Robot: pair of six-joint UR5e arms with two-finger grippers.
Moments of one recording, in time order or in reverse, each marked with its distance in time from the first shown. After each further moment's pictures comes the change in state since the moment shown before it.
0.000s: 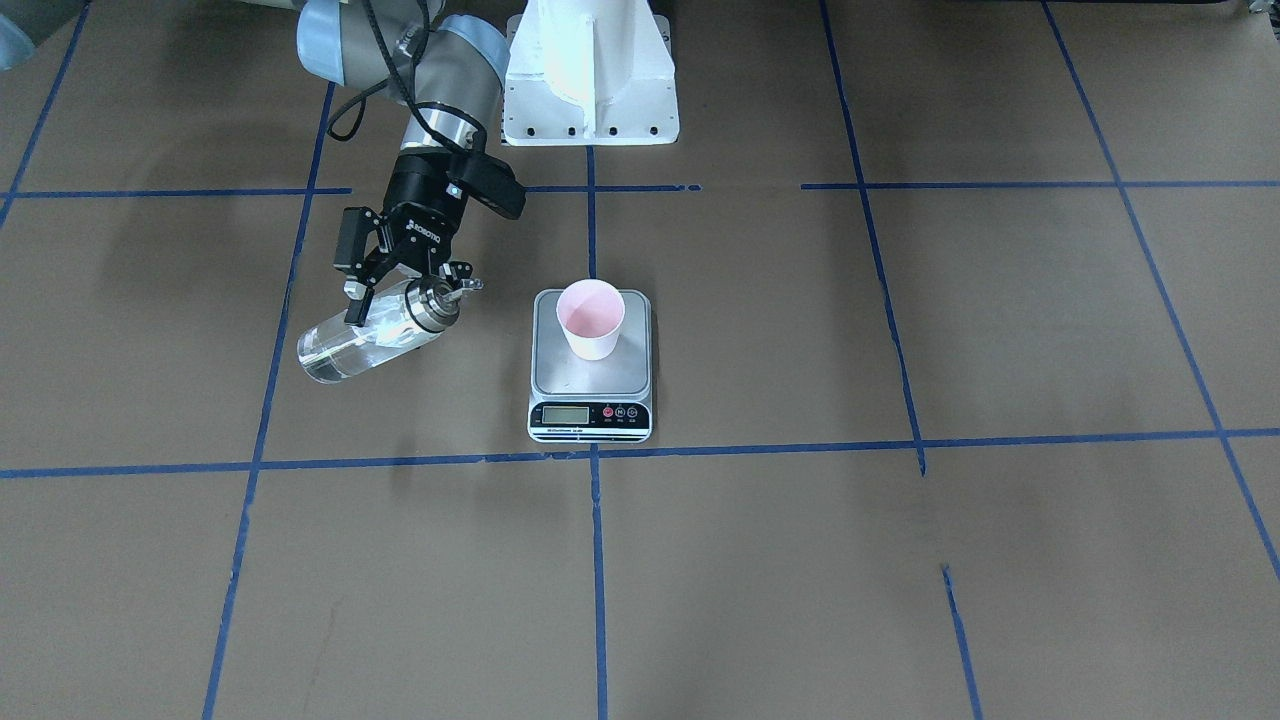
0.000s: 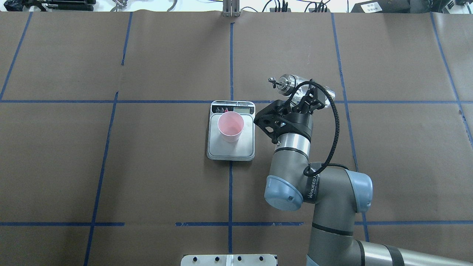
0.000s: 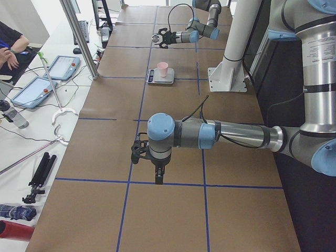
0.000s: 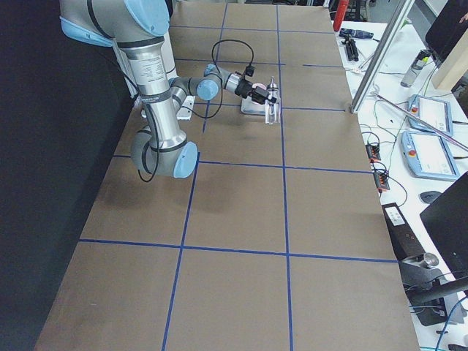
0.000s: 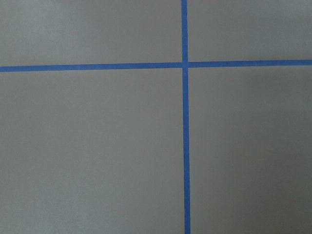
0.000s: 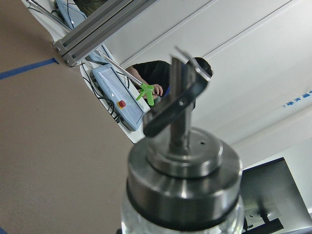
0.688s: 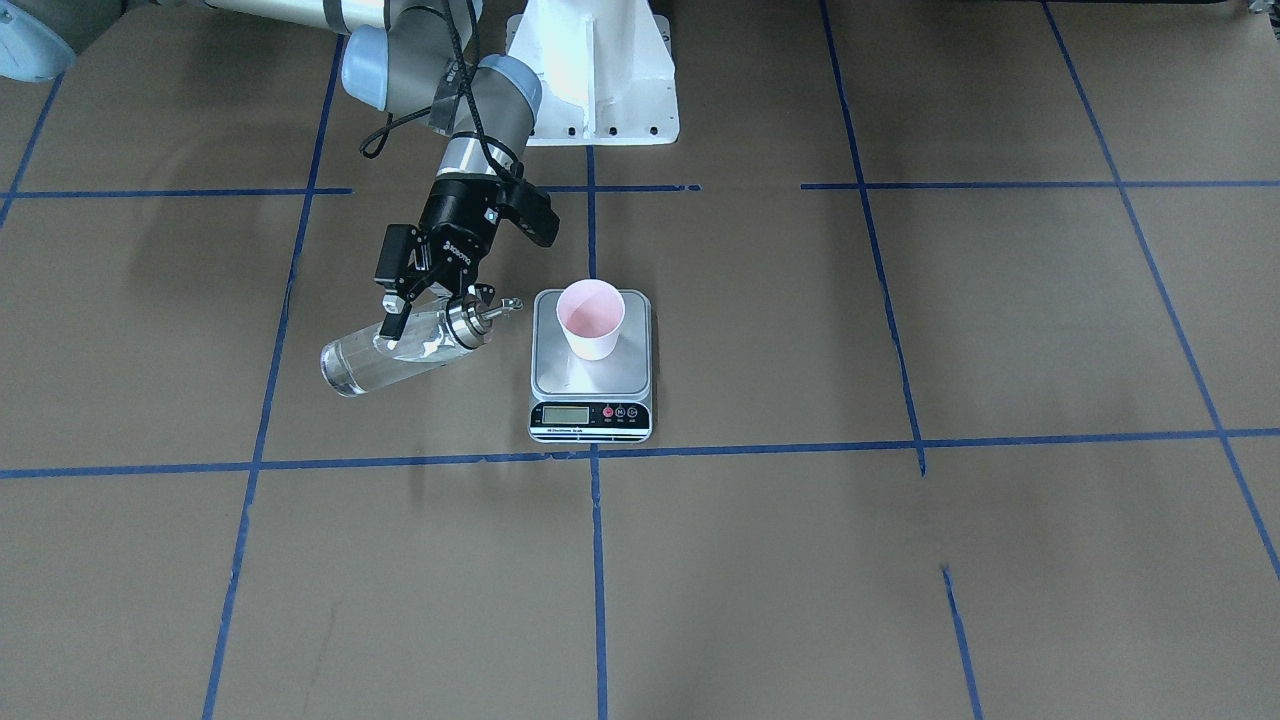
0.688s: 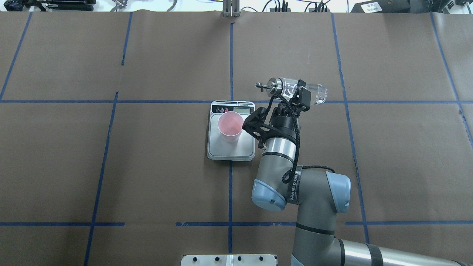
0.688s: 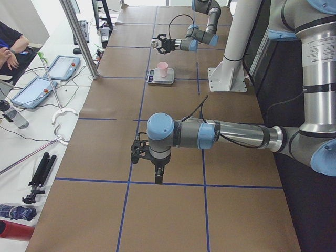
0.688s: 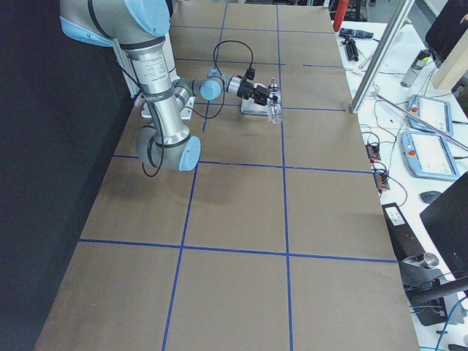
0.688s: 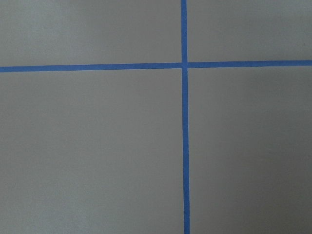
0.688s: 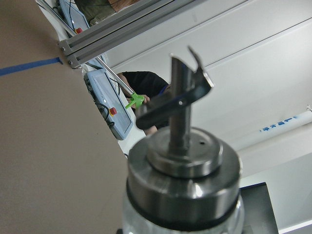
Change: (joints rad) left arm 0.002 -0.004 0.002 0.001 0.000 -0.002; right arm -0.022 0.048 -0.099 -0.064 -0.115 0.000
